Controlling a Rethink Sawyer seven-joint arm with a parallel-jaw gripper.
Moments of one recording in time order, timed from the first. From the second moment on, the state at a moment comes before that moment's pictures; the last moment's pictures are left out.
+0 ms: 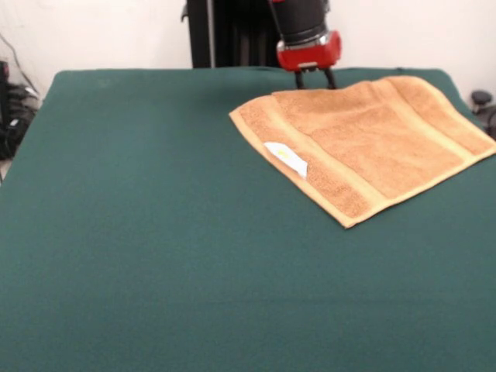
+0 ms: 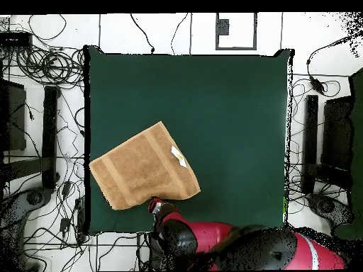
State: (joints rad) arm -0.55 -0.34 0.24 2.24 -0.41 -0.35 2.16
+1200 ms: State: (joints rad) arm -0.72 -0.30 0.44 2.21 -0.23 0.02 2.16
